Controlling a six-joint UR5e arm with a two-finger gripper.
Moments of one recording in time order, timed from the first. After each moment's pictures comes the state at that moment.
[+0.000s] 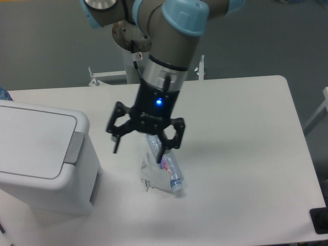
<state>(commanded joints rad) 2.33 -1.79 -1.44 -1.00 1.03 0.25</state>
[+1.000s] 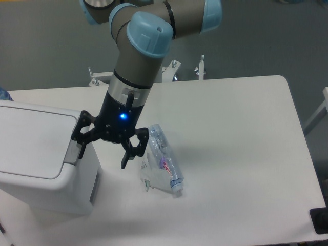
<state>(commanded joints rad) 2.29 -1.80 -1.51 -1.01 1.04 0.23</state>
